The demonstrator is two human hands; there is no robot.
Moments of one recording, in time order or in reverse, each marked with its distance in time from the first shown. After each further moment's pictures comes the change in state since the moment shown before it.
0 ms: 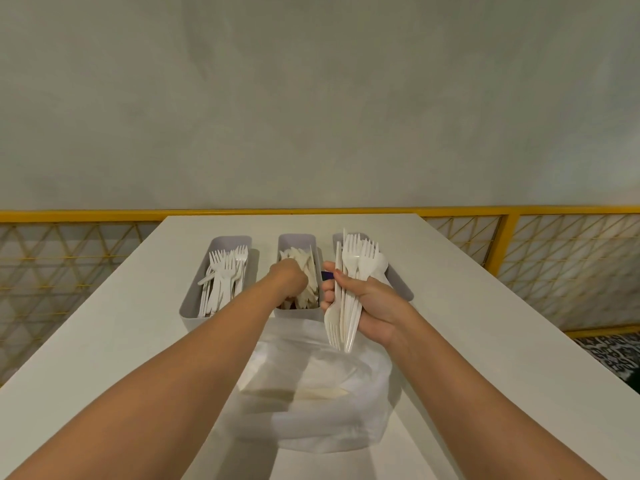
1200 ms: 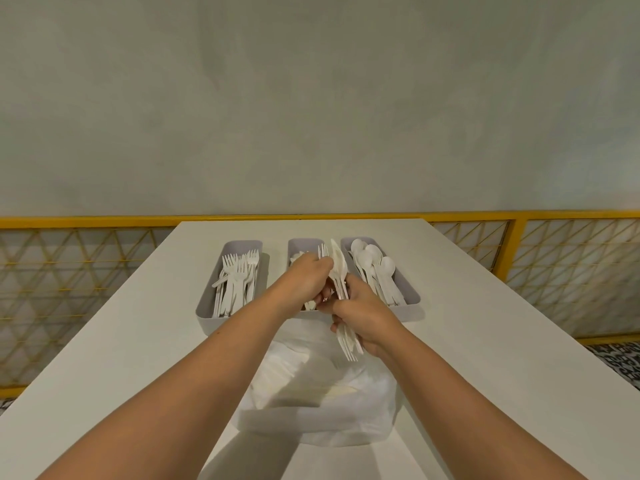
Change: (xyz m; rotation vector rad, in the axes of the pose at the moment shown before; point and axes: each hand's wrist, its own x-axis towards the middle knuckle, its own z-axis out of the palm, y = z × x) left_hand -0.067 0.005 -0.021 -0.624 -0.074 0.296; right_hand -0.003 0.019 0.017 -0.727 0.141 -0.184
